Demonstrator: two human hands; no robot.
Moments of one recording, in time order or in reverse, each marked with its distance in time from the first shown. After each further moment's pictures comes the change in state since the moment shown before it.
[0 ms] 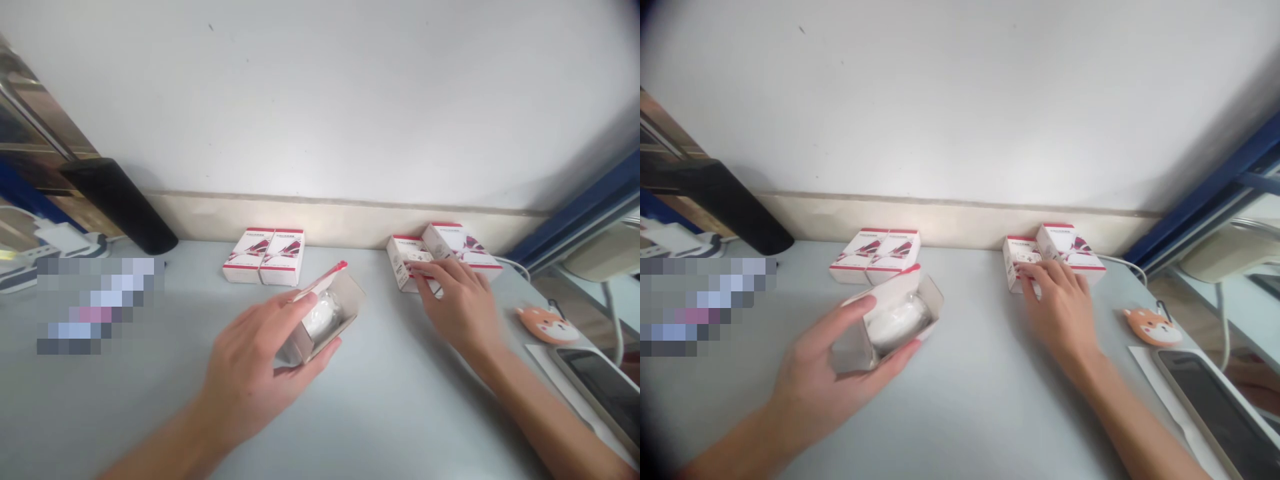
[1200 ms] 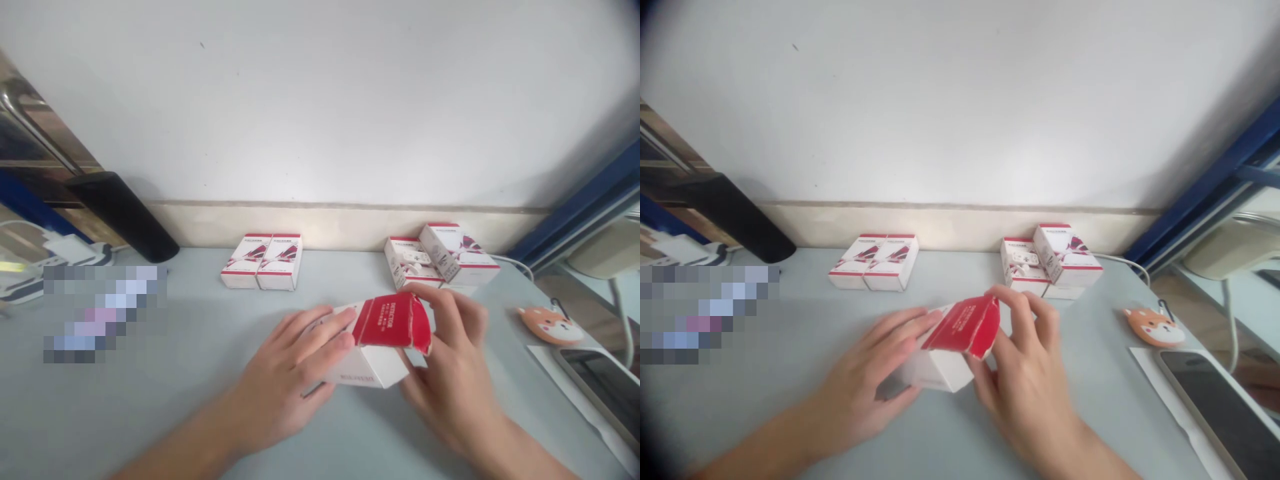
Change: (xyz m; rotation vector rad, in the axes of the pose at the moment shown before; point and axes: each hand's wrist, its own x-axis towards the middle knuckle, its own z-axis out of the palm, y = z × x) left_hand -0.003 -0.001 0.012 -0.239 -0.398 0.321; right_hand -0.029 -0.081 -0.061 0.328 0.114 -0.219
